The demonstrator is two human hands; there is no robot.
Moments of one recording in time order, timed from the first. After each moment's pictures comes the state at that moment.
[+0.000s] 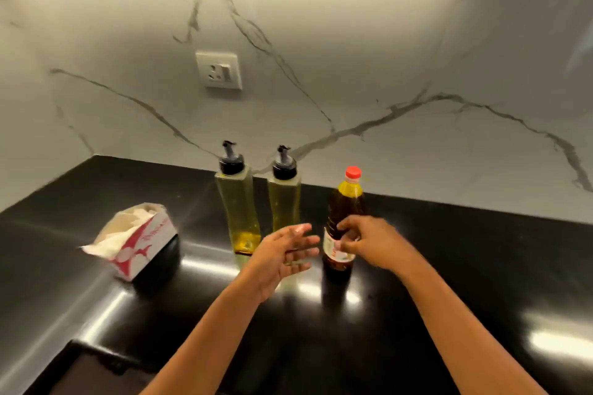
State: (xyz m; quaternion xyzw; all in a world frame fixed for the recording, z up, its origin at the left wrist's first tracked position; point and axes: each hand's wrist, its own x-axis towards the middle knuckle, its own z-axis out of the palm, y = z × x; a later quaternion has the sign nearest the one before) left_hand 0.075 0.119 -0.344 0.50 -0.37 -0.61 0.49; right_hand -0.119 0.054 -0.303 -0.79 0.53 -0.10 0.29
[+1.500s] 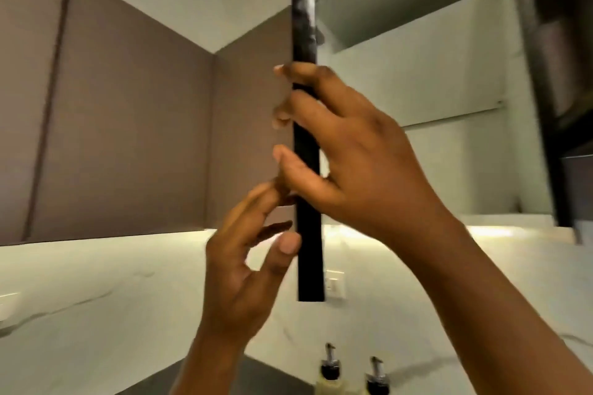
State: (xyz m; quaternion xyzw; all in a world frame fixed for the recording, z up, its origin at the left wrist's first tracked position) left_hand 0.060 0.348 -0.013 0.29 -0.63 0.33 0.64; right_hand -0.077 0.304 0.078 -0.76 -0.05 -0.60 -0.24
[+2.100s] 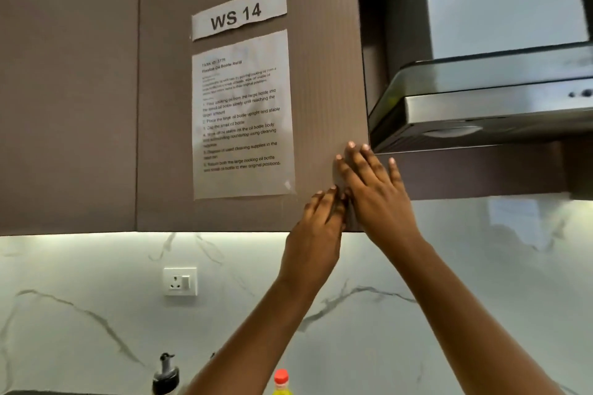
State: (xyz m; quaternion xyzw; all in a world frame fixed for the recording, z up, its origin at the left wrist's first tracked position) left_hand -0.117 0.091 -0.028 0.42 -0.71 0.37 0.42; right_hand -0.252 0.081 0.020 -0.72 0.45 -0.38 -0.36
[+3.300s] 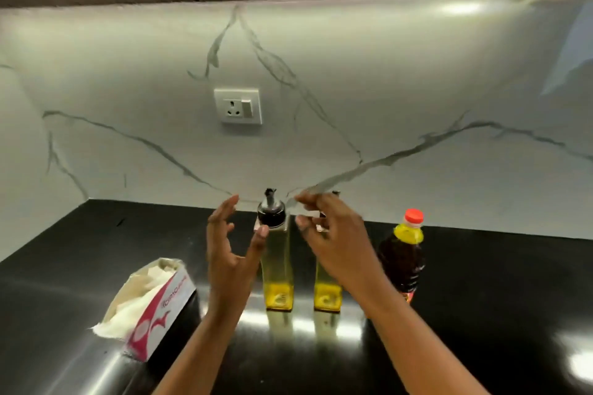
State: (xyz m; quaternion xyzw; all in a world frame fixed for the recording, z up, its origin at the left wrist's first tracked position) left_hand 0.223 0.072 -0.314 0.51 -0.55 -0.07 0.66; right_hand 0.058 0.057 -0.242 -0.77 0.40 -0.44 0.22
